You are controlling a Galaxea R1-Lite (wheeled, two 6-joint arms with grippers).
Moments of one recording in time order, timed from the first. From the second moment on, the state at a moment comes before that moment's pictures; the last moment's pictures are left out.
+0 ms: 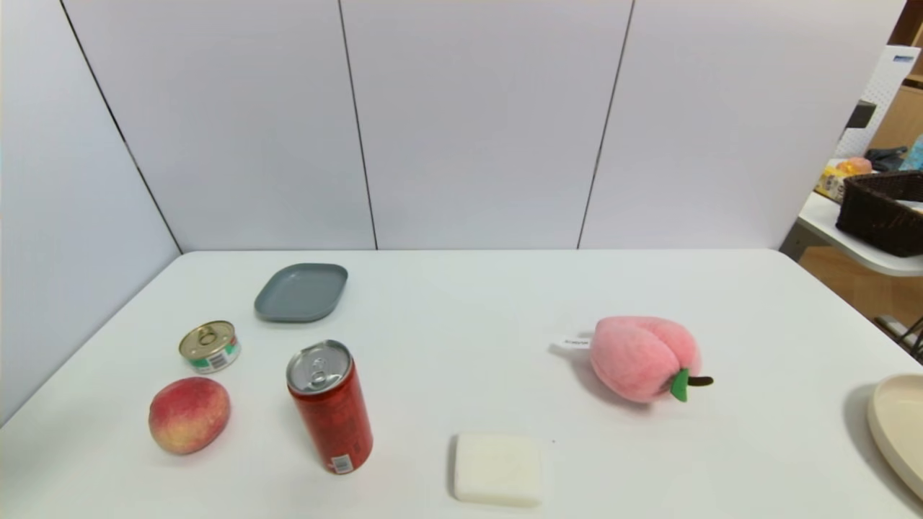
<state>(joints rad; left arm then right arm) -0.01 0.79 -0.87 -0.09 -0.06 0.03 0.00 0.00 -0.01 0.02 0.00 -0.01</state>
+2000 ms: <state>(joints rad) -0.01 1.27 -1.12 0.72 -0.06 0.00 0.00 0.00 -0.01 0.02 0.00 -0.01</state>
